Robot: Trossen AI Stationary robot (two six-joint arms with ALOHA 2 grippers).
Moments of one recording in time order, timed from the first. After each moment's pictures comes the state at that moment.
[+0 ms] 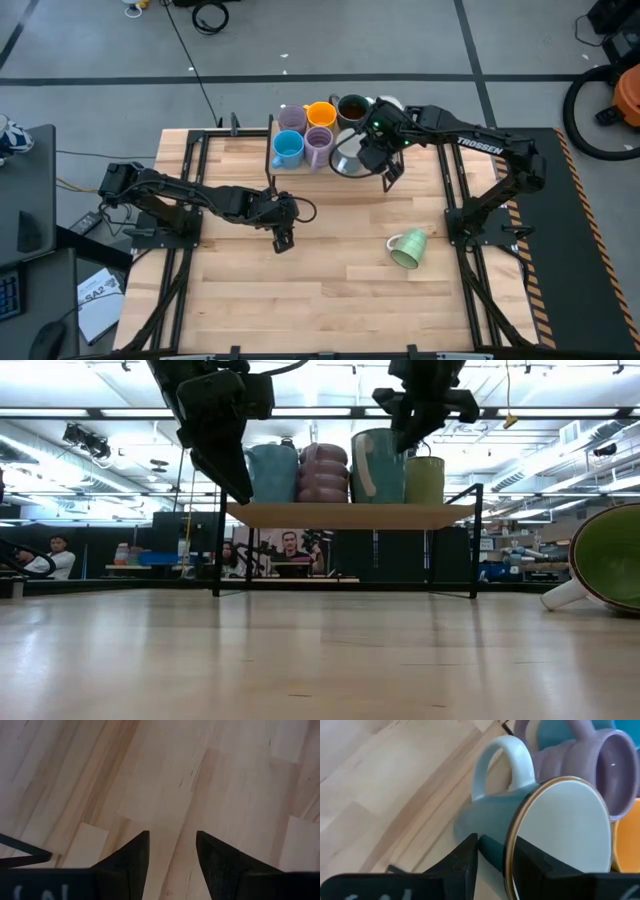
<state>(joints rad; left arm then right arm) -0.13 1.49 1.06 -0.60 -0.24 -0.40 -0.37 1.49 1.51 -1.00 -0.07 -1.10</state>
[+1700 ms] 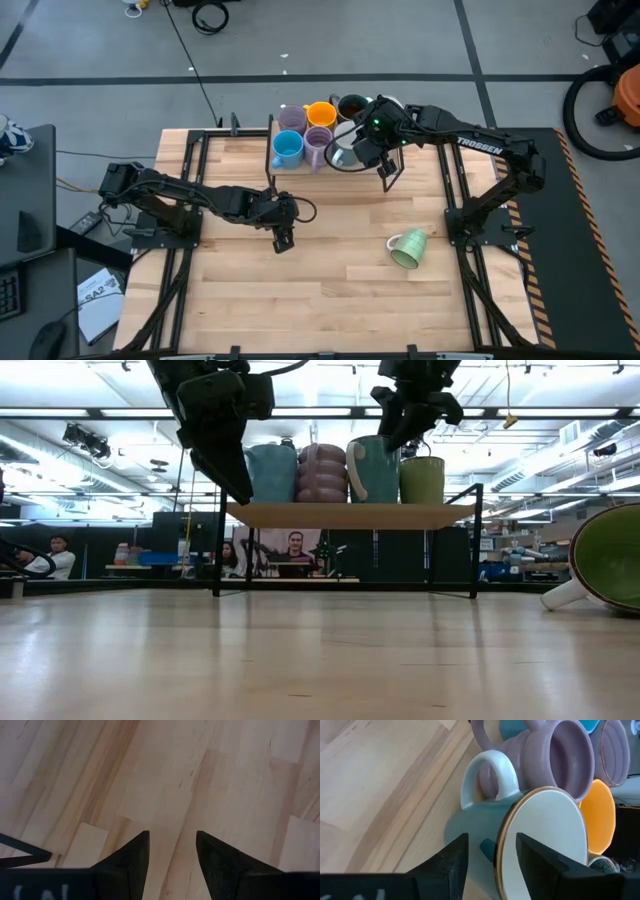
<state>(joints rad) -0.13 1.49 1.06 -0.60 -0.24 -0.40 -0.37 1.49 1.51 -0.90 0.01 -1.00</state>
